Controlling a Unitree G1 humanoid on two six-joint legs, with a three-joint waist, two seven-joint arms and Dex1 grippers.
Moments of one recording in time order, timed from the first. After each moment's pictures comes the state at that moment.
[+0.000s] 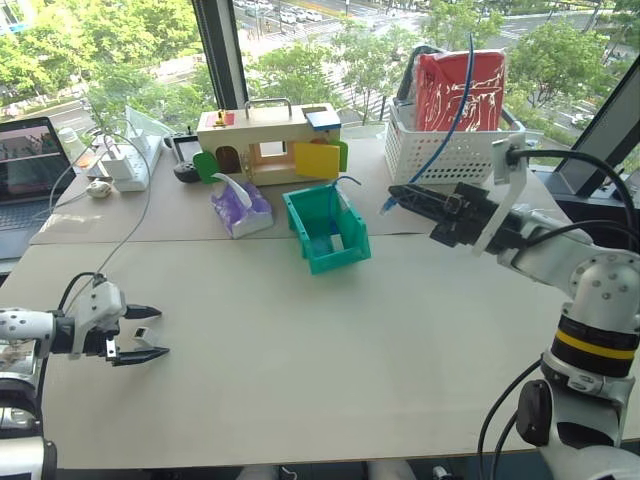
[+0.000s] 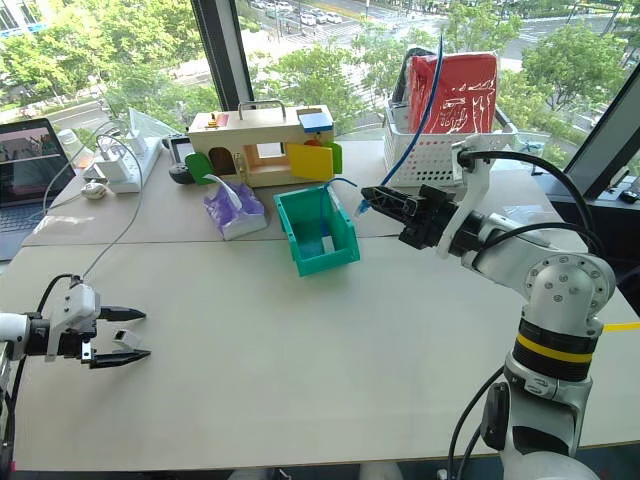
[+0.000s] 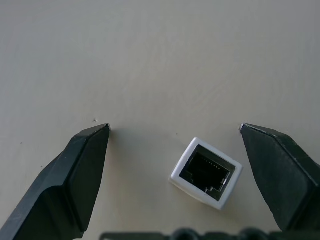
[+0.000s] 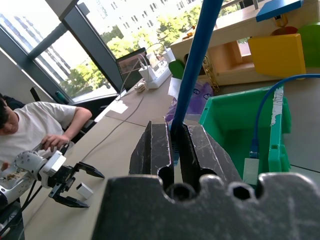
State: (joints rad) left arm -0.46 0.97 0.13 0.93 -0.18 -0.19 -1.55; right arm -0.76 -0.52 -0.37 -0.22 1.19 1.20 0.23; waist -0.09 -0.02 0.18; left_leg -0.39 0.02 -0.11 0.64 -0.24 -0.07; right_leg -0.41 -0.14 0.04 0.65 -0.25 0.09
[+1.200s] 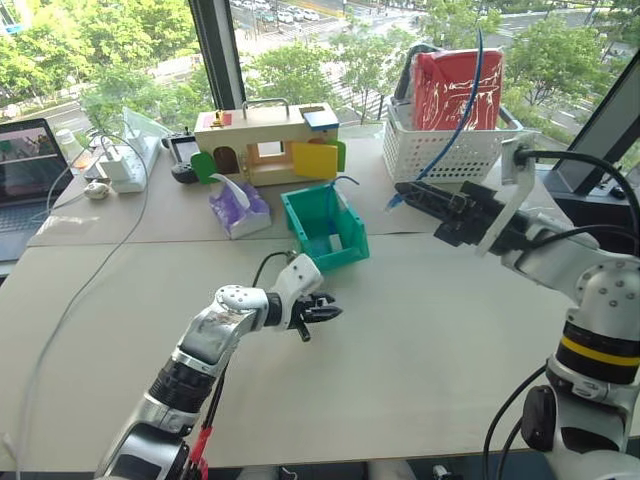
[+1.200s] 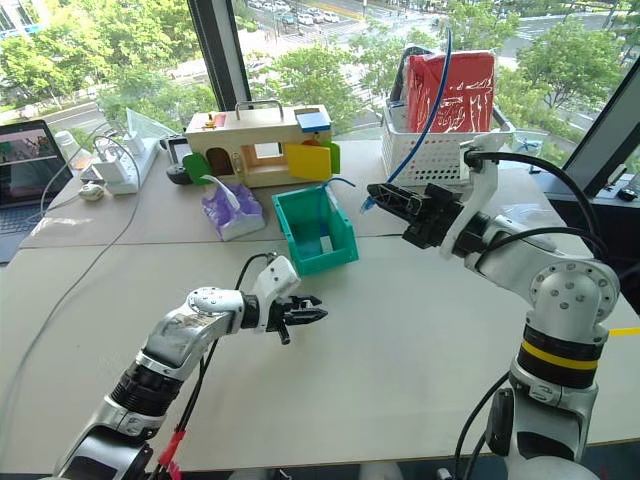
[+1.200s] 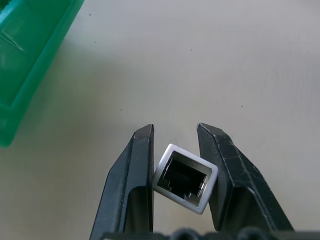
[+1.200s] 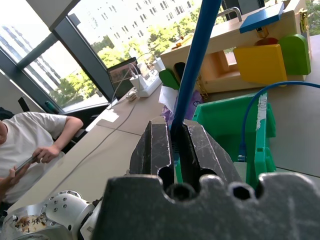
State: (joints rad) left arm -0.50 0.37 -0.29 -0.19 -0.26 0.93 -0.73; right arm -0.72 -0.52 -0.37 -0.27 1.22 1.15 0.16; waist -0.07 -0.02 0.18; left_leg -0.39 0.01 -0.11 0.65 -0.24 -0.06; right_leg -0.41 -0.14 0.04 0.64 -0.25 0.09
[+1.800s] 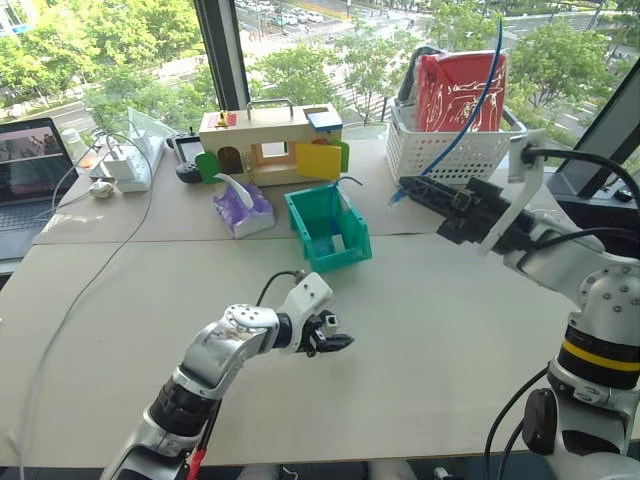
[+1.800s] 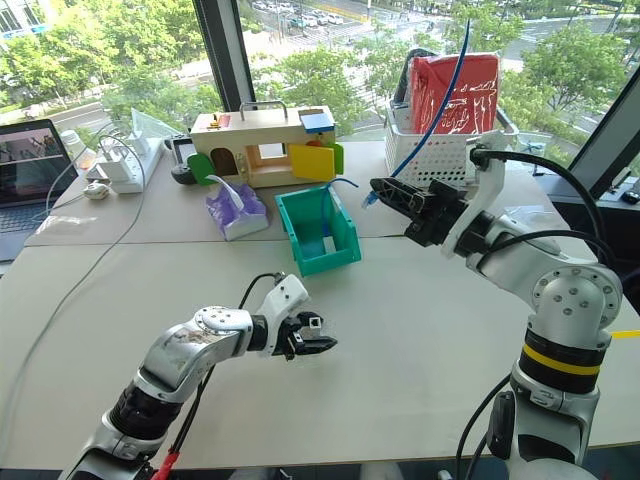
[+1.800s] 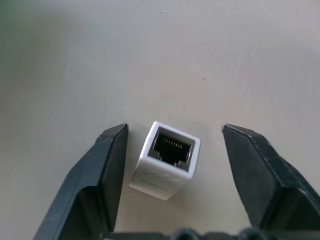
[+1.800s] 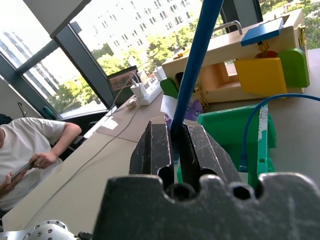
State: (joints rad) left arm -0.47 0.44 -0.35 -0.30 -0.28 0.94 -0.73; right arm -0.72 -0.52 -0.37 -0.27 1.22 1.12 0.16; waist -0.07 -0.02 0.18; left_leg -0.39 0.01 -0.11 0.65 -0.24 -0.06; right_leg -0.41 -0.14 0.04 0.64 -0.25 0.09
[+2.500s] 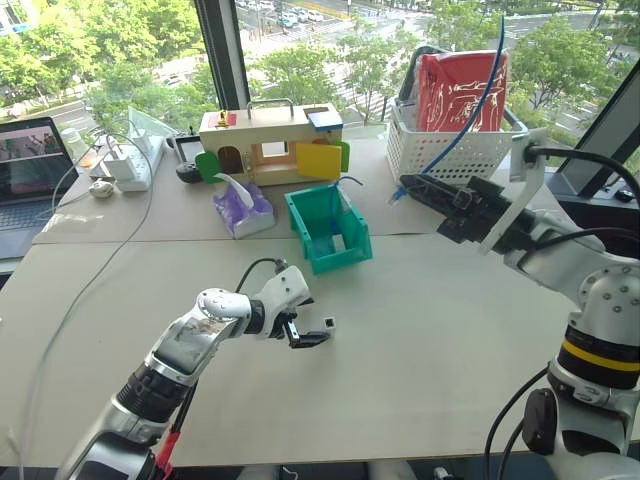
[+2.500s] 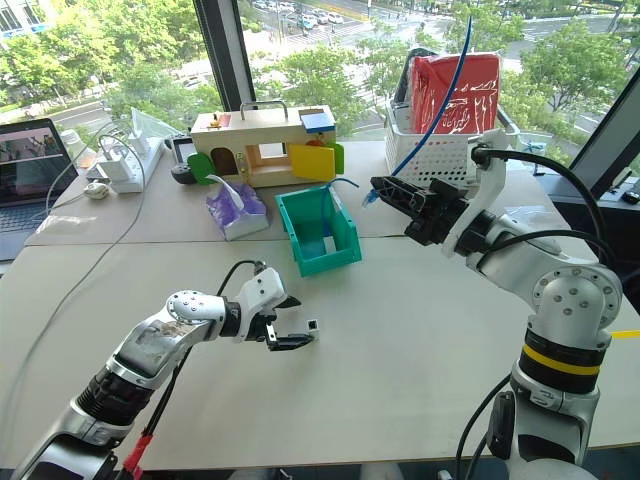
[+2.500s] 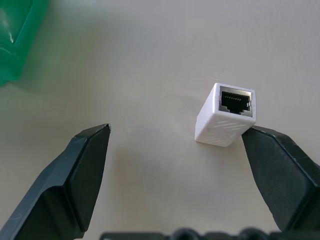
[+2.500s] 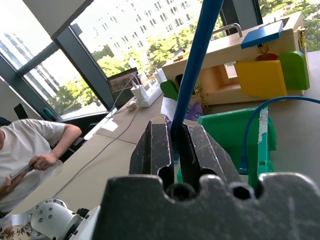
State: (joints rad) left arm -0.45 0.52 -0.33 -0.17 -0.26 0.63 -0.88; right arm -0.71 -0.52 -0.37 -0.27 1.23 1.11 0.15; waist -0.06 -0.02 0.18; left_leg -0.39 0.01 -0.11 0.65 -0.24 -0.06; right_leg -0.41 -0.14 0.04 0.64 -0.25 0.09
